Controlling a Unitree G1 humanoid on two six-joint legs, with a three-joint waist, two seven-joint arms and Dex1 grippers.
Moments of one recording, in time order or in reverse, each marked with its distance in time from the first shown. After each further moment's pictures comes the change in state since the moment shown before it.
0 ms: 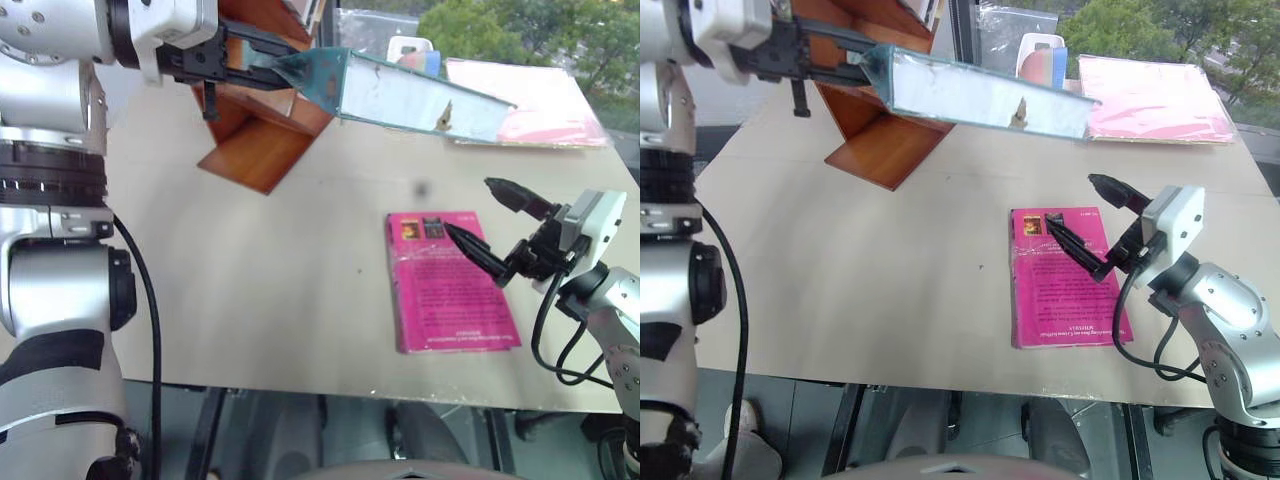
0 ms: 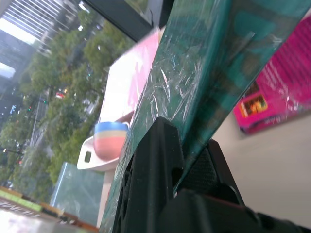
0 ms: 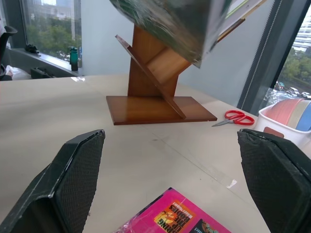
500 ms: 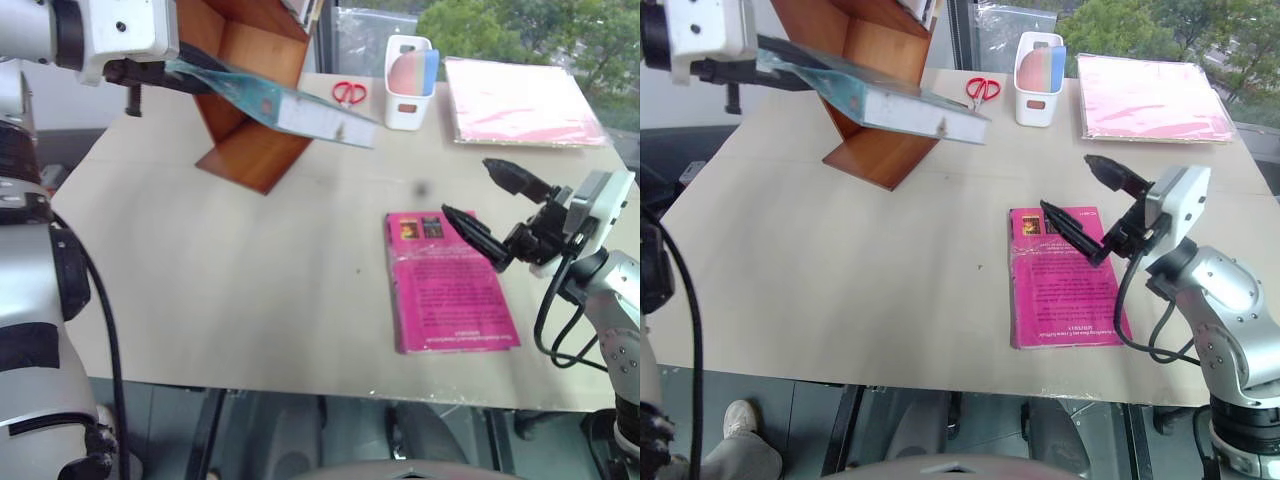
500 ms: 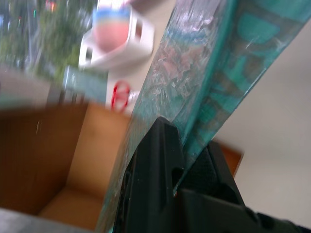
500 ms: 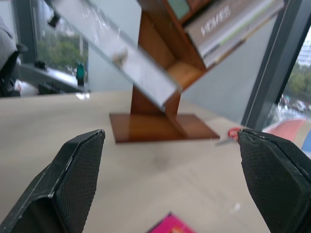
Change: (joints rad) left arm -0.138 0.154 -0.086 0.471 0.350 -0.327 0.123; right arm -0.119 0.015 0.012 0.044 0.036 0.000 0.012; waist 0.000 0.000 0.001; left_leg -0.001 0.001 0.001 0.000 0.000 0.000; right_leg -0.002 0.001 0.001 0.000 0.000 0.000
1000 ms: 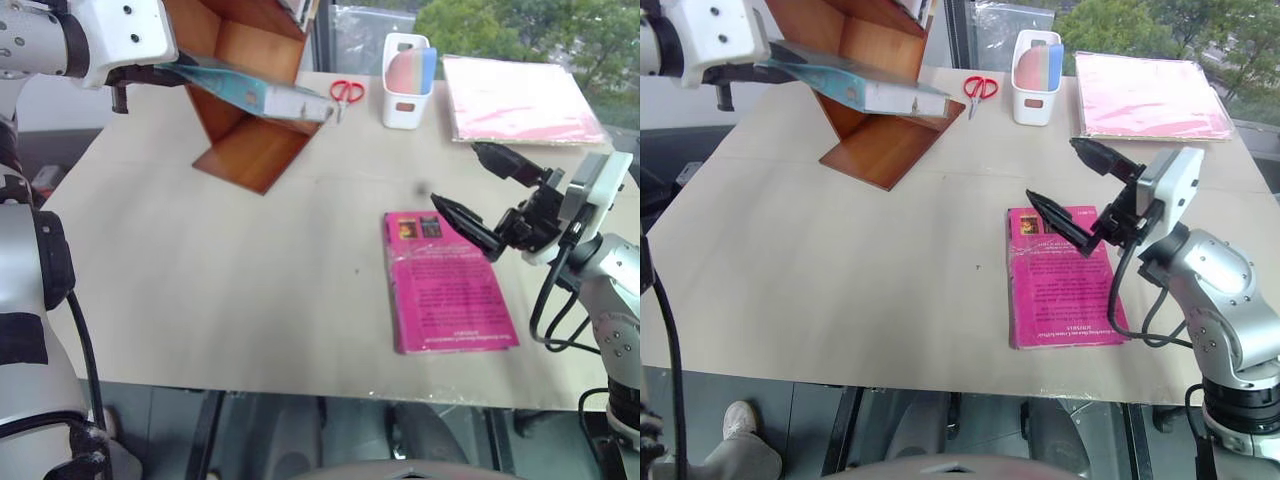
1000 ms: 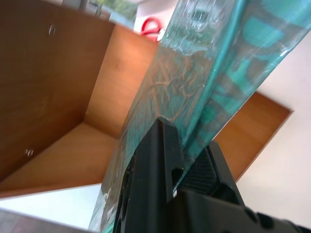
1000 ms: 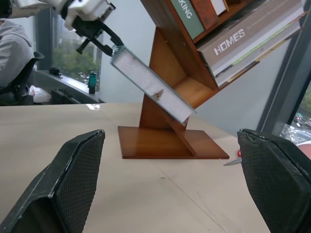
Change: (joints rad) left arm -0.103 0.001 -0.152 0.255 0.341 0.000 0.431; right arm -0.089 -0.013 0.057 0.007 -0.016 0.011 0.016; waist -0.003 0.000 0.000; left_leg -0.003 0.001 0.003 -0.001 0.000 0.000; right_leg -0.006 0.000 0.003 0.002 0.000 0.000
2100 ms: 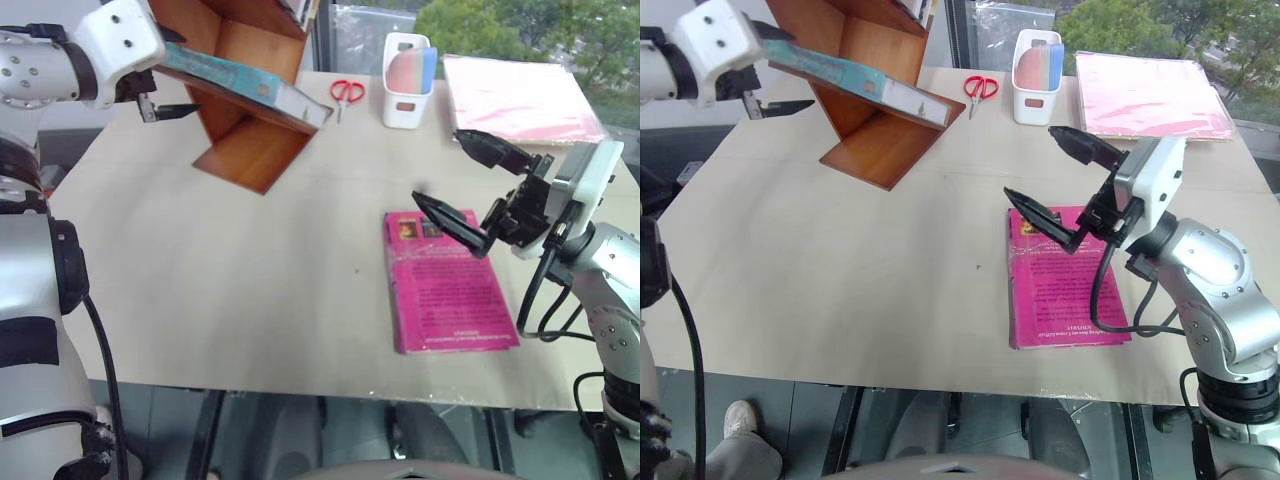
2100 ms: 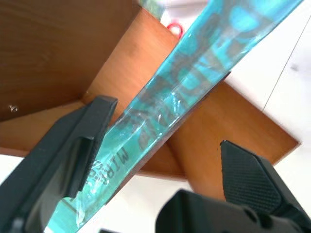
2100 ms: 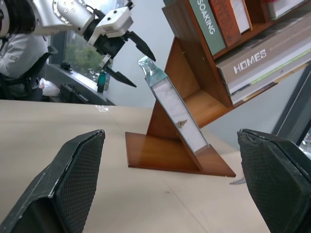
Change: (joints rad) left arm 0.120 -0.005 0.162 0.069 -0.158 0.015 0.024; right arm -0.071 0.011 0.028 -0.052 -0.010 0.015 -0.010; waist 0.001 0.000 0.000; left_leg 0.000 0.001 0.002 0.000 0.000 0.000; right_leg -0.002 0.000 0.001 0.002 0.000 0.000
